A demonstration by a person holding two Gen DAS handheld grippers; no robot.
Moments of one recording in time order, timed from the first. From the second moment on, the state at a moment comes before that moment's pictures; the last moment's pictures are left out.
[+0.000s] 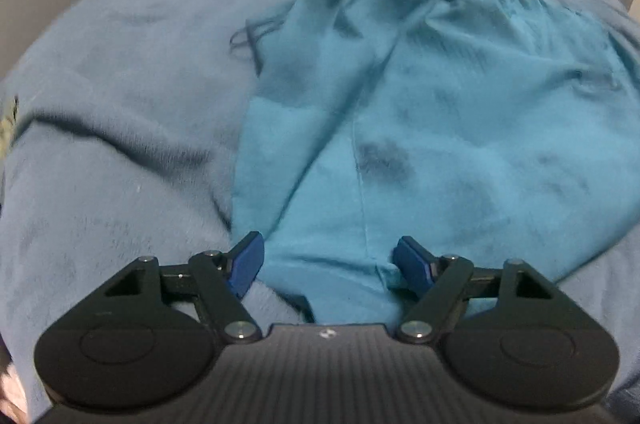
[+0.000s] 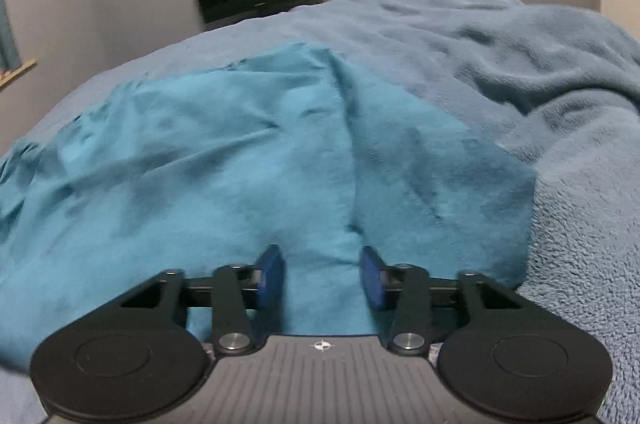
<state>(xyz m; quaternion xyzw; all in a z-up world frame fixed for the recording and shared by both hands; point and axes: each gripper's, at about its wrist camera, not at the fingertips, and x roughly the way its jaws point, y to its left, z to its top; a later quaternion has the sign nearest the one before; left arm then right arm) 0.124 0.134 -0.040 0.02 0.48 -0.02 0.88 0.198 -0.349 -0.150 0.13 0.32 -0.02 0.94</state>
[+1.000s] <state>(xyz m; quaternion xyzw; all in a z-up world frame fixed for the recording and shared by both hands) 0.143 -0.057 -0.083 0.05 0.39 -0.16 0.91 0.171 -0.250 -0.135 -0.02 0.23 0.14 0.96</state>
